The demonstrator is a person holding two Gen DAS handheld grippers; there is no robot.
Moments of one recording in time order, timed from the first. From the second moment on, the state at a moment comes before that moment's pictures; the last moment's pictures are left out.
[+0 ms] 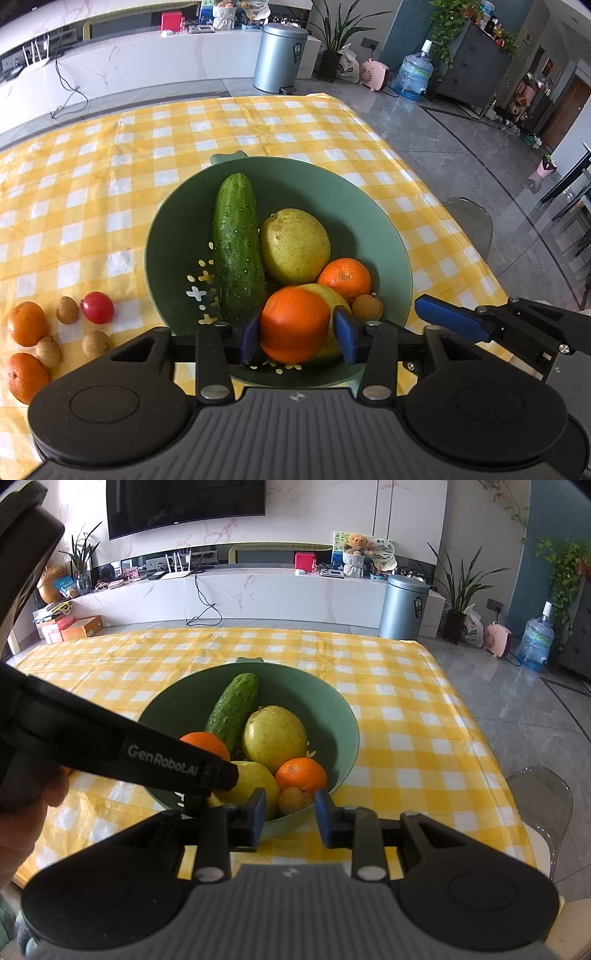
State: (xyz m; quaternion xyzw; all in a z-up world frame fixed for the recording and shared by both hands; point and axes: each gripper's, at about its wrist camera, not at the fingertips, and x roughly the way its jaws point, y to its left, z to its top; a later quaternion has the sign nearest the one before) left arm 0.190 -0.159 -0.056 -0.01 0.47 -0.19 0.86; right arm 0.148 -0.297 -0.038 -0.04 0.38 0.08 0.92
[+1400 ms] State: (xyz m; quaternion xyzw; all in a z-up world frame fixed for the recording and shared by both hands) left arm 0.093 -0.036 0.017 0.06 0.34 -0.10 0.93; right arm 0.095 -0.208 -0.006 0.04 0.28 0.09 0.96
